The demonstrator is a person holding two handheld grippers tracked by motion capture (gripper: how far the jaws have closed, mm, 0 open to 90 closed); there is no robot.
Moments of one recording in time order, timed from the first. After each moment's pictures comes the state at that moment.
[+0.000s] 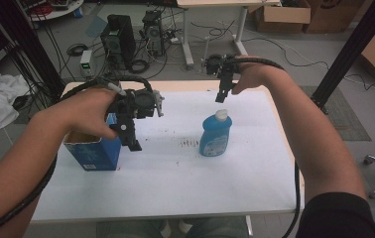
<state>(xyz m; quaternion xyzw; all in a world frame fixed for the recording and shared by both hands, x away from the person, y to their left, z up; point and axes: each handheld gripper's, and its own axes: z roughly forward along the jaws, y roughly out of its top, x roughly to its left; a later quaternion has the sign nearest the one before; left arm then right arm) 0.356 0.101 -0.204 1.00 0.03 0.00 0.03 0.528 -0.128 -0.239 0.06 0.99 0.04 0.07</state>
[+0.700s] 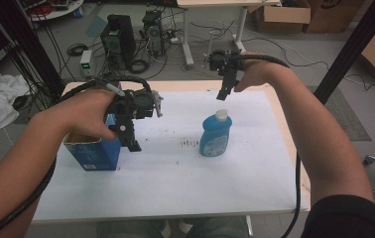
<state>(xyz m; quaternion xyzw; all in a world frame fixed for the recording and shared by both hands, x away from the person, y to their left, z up) 0.353 0.103 -0.205 1.00 0.04 0.00 0.03 0.518 -0.136 -0.218 0.06 0.99 0.08 0.07</state>
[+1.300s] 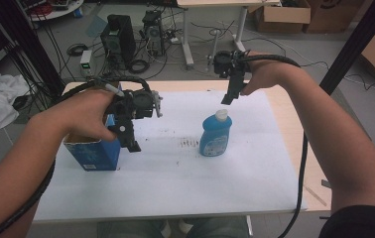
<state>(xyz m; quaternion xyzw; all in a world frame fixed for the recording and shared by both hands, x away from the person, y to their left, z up) 0.350 0.102 -0.203 1.00 0.04 0.00 0.03 0.480 -0.141 -0.200 0.01 0.99 0.08 0.07</state>
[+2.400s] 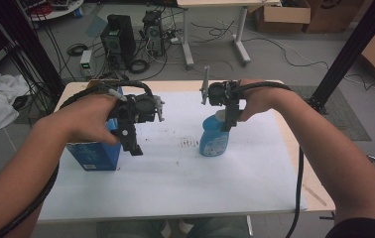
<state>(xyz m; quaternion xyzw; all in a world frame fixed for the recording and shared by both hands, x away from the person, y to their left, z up) 0.350 0.100 -0.215 1.00 0.04 0.00 0.03 0.448 -0.128 -0.263 -0.04 1.00 0.05 0.02</state>
